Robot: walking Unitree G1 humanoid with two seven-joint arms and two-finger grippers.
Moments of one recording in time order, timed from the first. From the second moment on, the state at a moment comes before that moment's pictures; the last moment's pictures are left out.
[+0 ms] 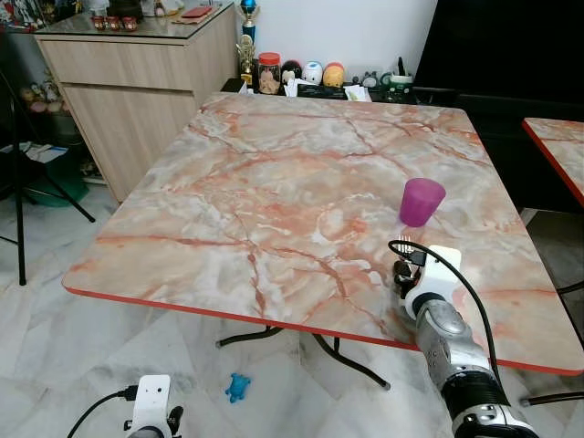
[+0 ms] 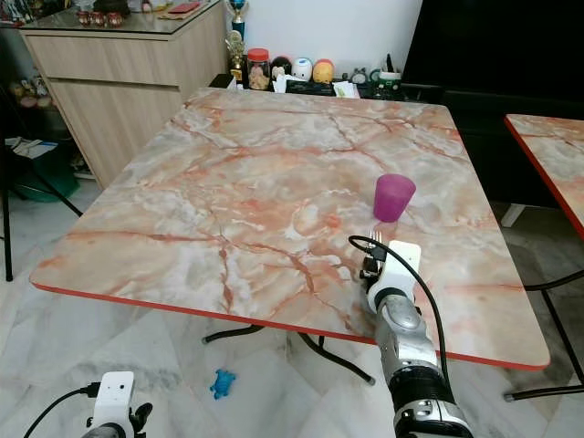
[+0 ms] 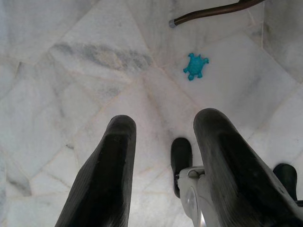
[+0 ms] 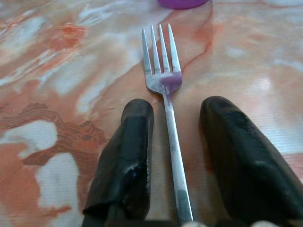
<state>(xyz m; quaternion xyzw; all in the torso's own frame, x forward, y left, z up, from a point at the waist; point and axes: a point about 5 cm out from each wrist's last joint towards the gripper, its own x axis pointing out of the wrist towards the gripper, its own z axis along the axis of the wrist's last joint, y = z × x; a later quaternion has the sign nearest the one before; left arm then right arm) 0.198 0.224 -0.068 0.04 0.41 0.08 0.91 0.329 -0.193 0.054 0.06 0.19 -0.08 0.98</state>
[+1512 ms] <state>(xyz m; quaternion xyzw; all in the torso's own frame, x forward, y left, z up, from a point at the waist) 0.197 0.227 -0.068 0.04 0.41 0.08 0.91 0.316 -0.165 0.113 0.01 -0.07 -0.04 1.00</state>
